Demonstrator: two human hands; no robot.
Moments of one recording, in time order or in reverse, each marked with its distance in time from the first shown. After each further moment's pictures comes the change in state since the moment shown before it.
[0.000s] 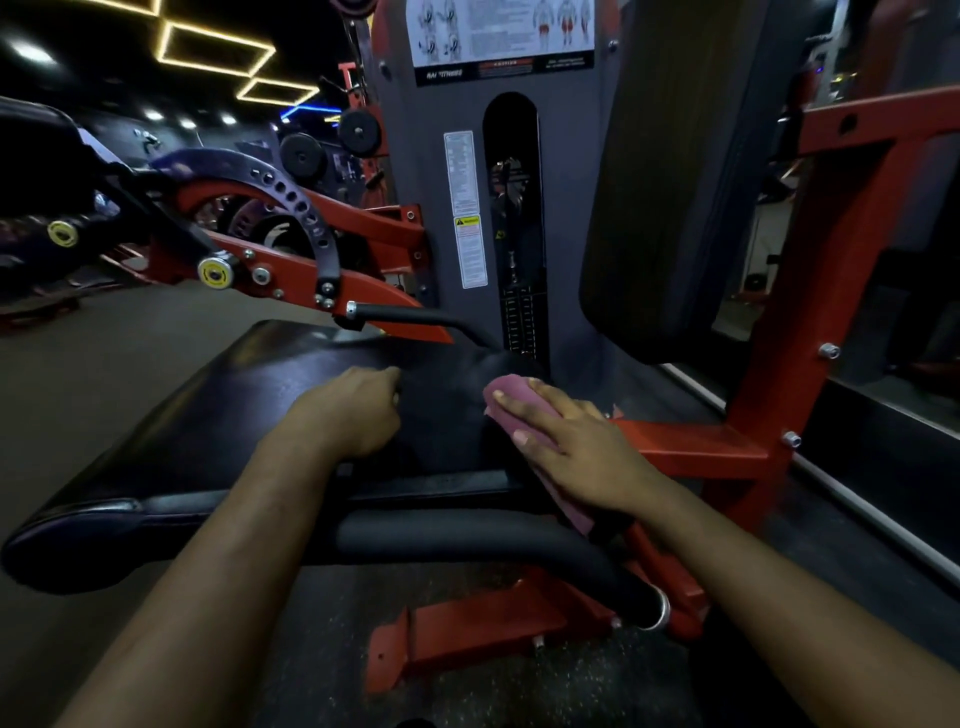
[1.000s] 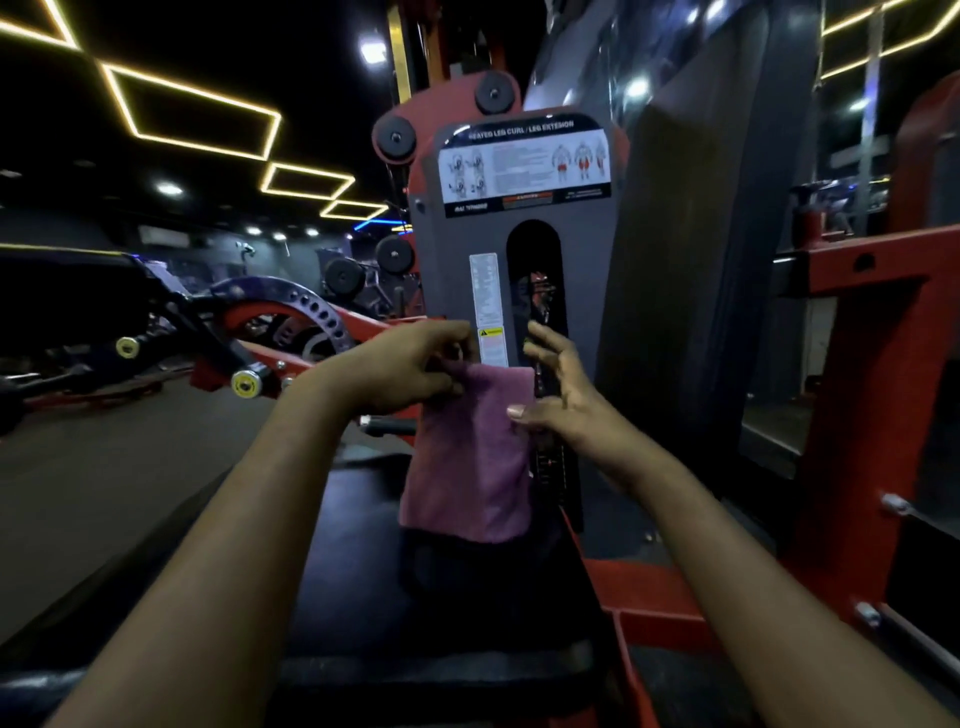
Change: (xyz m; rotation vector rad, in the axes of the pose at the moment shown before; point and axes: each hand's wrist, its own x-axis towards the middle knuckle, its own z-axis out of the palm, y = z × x) left_hand 0.089 0.069 -0.132 -0.248 0.198 0.415; right_hand 0.119 0.022 -0.117 0.946 0.129 -0.269
